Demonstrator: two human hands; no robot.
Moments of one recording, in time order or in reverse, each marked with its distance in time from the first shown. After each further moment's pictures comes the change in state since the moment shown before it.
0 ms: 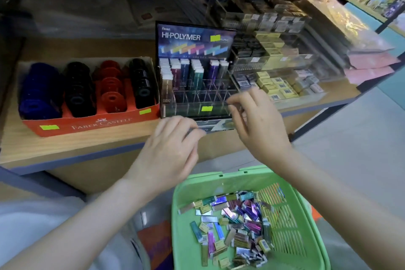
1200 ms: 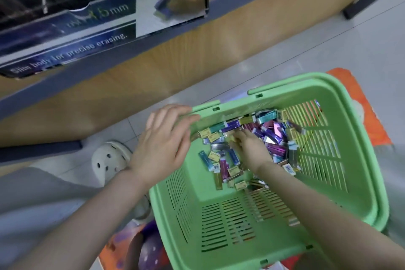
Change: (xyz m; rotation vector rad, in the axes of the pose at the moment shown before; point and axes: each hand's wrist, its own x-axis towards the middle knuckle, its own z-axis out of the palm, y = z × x) left_hand -0.080 0.018 0.168 -0.220 -0.487 -0.128; right_hand -0.299 0.062 0.194 0.338 -0.951 0.787
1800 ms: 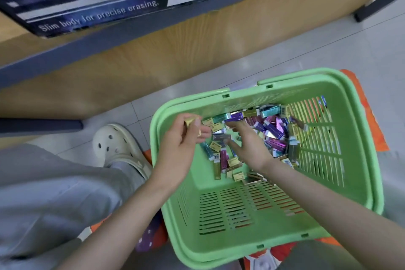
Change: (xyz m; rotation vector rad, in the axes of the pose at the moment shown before) left_hand -0.012 0.056 -0.002 -1.052 0.099 -0.845; right_hand -0.024 -0.031 -0.019 0.248 -0.048 -0.087
